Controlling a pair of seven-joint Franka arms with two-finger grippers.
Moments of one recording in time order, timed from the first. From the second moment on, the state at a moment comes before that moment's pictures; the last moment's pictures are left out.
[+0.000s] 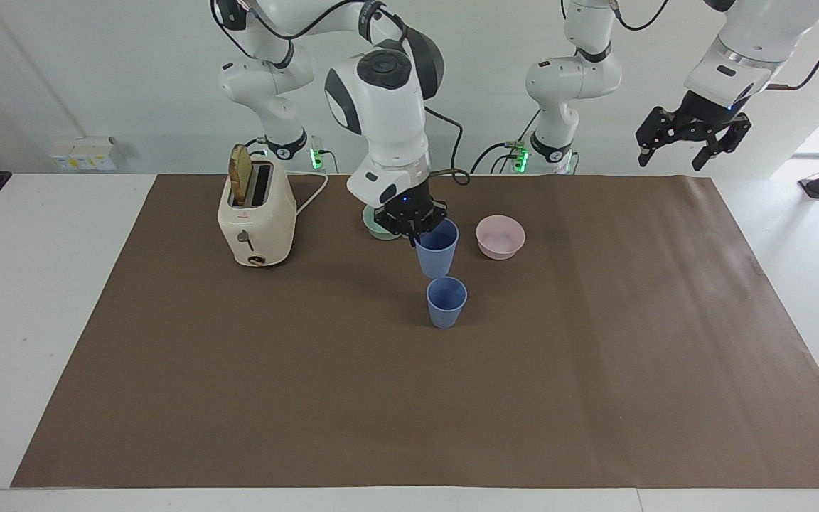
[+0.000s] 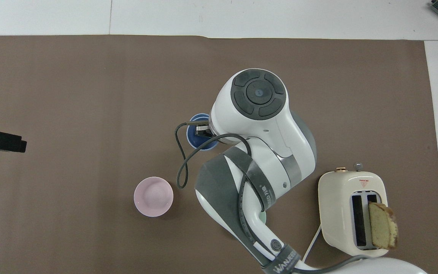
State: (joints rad) left arm 0.07 -0.12 -0.13 -1.60 -0.04 1.48 0.08; right arm 0.50 0.35 0.07 -1.46 0.07 1.89 0.57
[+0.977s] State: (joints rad) left arm 0.07 -0.12 -0.13 -1.61 -0.04 1.48 0.08; right arm 0.50 0.39 0.06 -1.45 0.07 1.95 0.57
